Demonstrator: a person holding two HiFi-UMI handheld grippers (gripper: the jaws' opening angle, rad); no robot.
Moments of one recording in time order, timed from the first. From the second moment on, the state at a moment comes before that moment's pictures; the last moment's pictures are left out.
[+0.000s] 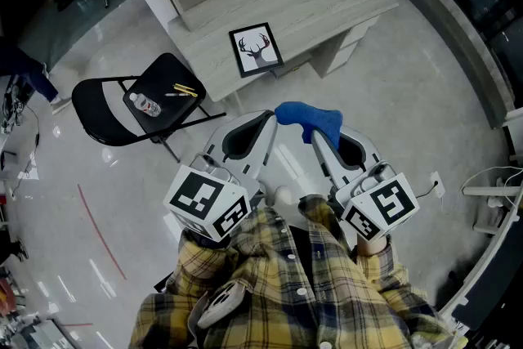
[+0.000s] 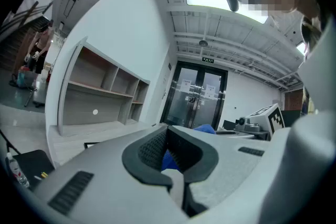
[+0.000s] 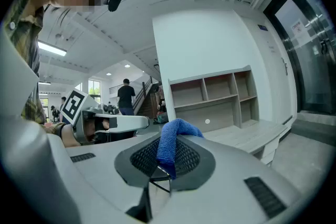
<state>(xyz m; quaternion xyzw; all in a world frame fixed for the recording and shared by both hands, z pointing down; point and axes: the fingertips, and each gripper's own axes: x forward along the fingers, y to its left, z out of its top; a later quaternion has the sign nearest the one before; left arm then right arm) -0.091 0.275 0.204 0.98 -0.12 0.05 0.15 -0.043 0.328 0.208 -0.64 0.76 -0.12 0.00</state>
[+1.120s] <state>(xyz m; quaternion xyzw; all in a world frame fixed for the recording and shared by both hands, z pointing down) -0.087 0.276 0.215 0.97 -0.16 0.05 0.15 -0.017 0.347 0.226 -0.64 0.76 -0.14 0.02</state>
